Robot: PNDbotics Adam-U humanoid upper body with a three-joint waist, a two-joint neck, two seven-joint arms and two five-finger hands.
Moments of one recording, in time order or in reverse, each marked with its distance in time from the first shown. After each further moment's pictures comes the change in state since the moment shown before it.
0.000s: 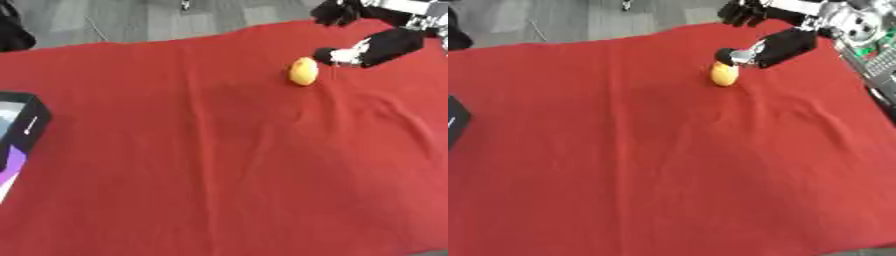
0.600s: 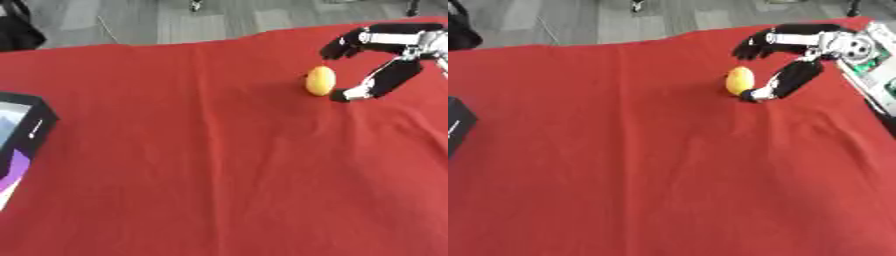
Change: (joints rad) left arm -0.030 -0.008 0.001 -0.028 0.021 -0.003 0.014; right arm -0.008 -0.005 -0.006 0.126 0.120 -0.092 0.042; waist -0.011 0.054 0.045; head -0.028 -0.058
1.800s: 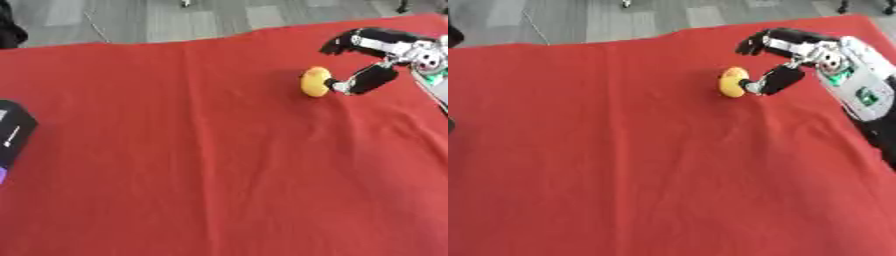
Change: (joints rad) left arm -0.009 -0.009 0.005 -0.007 0.008 0.000 -0.001; right arm 0.007 -0.008 -0.039 0.105 0.157 0.030 -0.151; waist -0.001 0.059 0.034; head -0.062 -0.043
